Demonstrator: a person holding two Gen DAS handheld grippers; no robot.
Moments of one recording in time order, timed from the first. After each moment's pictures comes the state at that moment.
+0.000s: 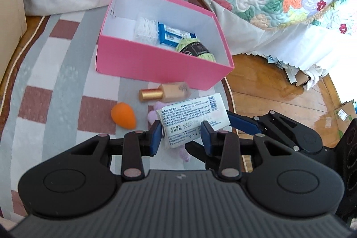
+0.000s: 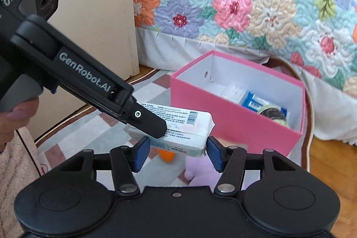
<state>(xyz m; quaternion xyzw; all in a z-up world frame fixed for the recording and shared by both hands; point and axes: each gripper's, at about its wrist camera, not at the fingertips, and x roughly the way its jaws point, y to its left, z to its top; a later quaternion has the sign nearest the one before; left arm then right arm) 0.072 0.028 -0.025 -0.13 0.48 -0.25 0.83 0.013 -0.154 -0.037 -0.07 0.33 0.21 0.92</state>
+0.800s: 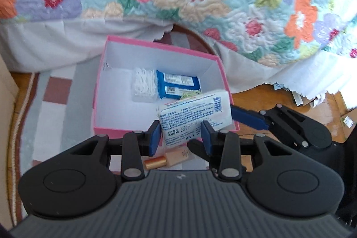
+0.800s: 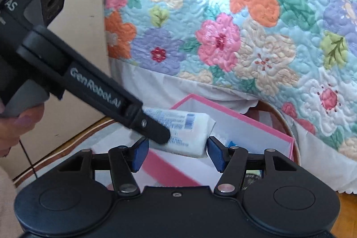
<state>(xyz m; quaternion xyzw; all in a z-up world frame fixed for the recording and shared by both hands) 0.204 0.000 0.020 -0.11 0.48 -0.24 0.84 0.126 -0.163 0.009 -0.08 0.30 0.21 0.93</state>
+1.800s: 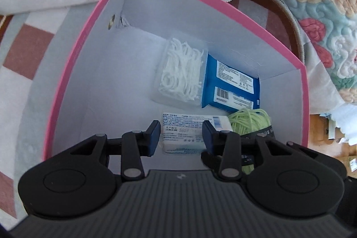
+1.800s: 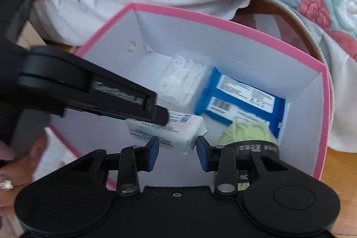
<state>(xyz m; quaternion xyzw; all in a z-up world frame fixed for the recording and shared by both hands) 0.321 -0.035 -0.131 -0.19 0.59 -0.14 0.77 0.271 -0.183 -0.108 -0.04 0.53 0.13 0.84</state>
